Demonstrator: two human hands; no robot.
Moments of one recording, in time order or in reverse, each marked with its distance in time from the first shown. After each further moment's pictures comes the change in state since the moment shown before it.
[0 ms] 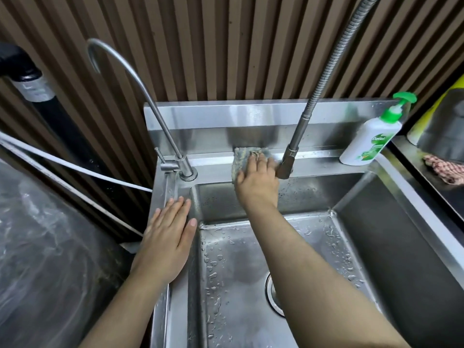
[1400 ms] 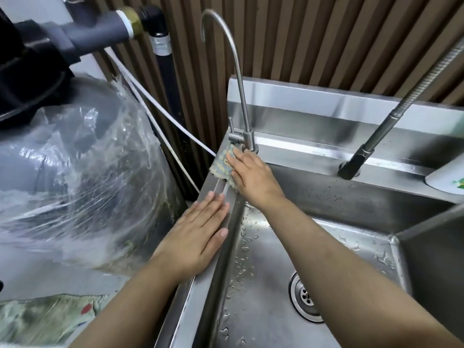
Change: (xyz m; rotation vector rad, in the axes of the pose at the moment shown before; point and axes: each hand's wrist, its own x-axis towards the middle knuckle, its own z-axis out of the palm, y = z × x) left_hand -0.091 0.013 -0.022 0.128 -0.029 0.066; right_hand -0.039 -0.057 0.031 0.172 -0.099 -0.883
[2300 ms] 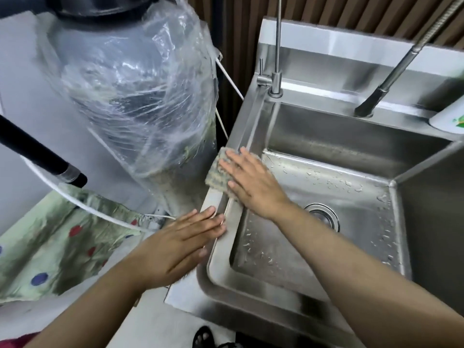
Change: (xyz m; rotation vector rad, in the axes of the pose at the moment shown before) left_hand -0.188 -0.008 -0.018 -0.131 -0.198 0.254; right_hand -0.145 -0.116 0.006 0.014 -0.228 -0.157
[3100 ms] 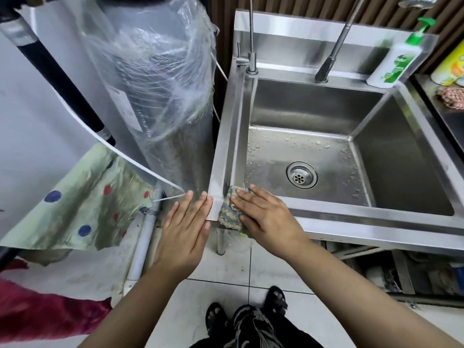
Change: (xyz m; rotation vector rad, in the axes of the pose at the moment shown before) left_hand -0.097 0.049 0.056 0.089 0.300 -0.302; right_hand -0.158 -0.143 0.045 -0.030 0.302 0.138
